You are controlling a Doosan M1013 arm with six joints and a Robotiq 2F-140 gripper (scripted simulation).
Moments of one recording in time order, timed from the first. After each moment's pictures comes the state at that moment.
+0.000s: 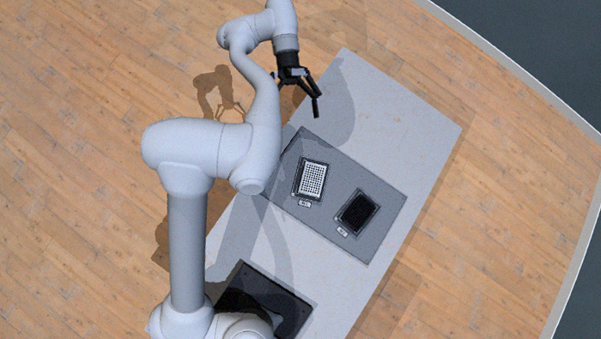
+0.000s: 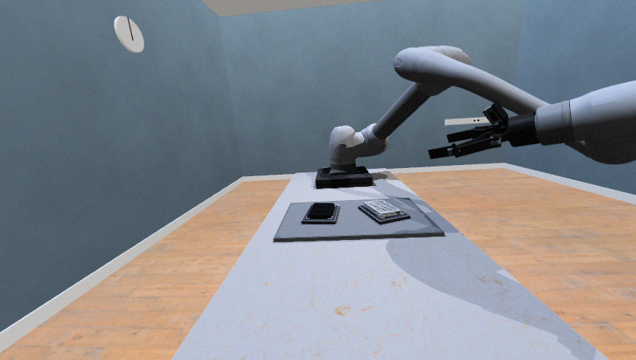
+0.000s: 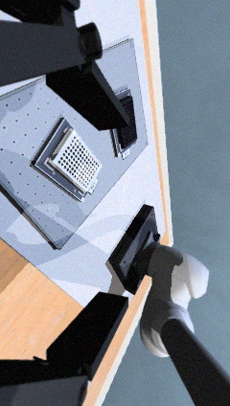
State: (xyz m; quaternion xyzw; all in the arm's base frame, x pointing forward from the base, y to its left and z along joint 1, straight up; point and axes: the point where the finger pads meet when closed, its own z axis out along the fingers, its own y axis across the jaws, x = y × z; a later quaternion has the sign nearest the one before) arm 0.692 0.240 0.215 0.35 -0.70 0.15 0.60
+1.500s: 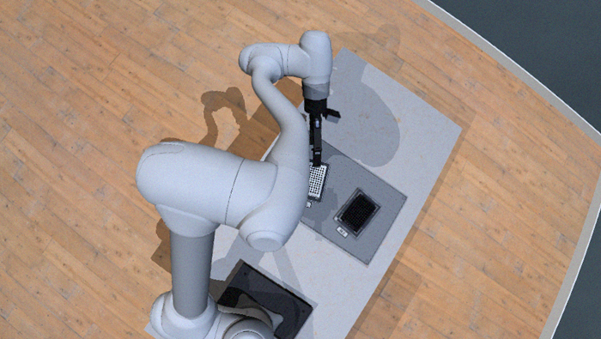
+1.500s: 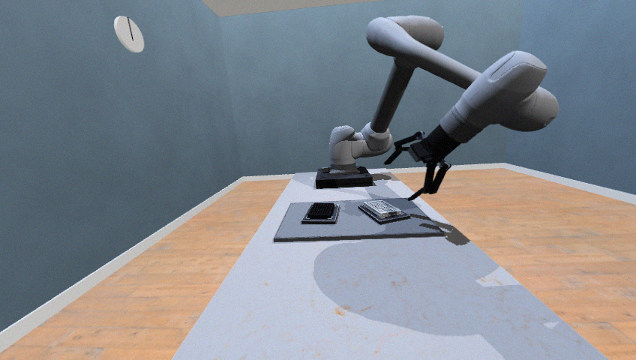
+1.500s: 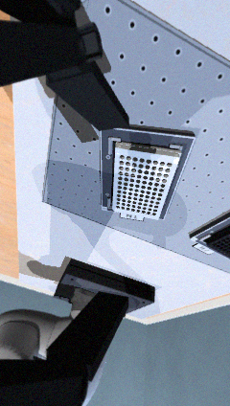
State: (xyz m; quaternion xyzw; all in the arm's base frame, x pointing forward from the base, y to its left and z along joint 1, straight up) arm 0.653 0.125 0.106 0.81 -0.45 -0.15 0.35
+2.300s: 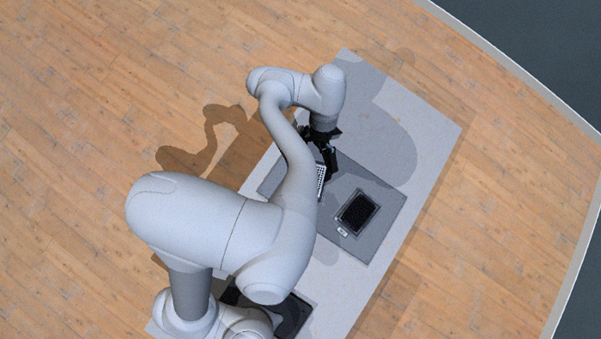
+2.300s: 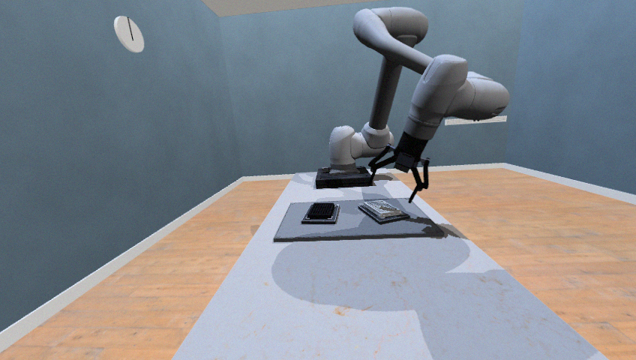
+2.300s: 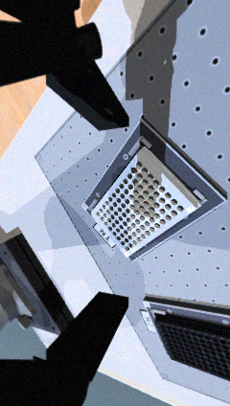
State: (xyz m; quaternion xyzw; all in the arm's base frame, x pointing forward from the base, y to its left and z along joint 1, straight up) arm 0.625 0.101 0.061 0.95 -0.21 -0.16 0.16
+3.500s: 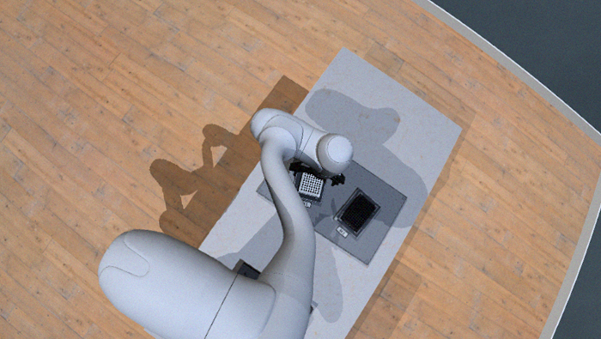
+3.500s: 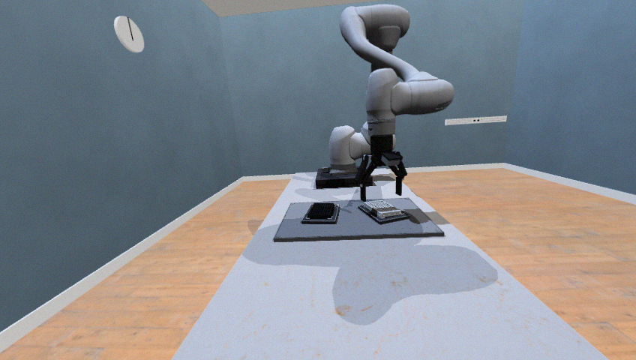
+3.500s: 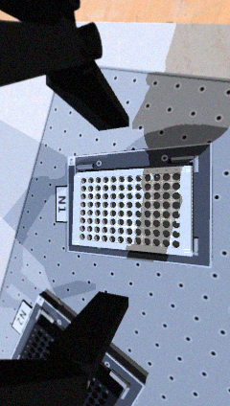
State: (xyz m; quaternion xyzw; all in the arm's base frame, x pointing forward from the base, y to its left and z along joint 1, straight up) arm 0.592 0.079 0.033 0.99 0.14 0.00 0.00
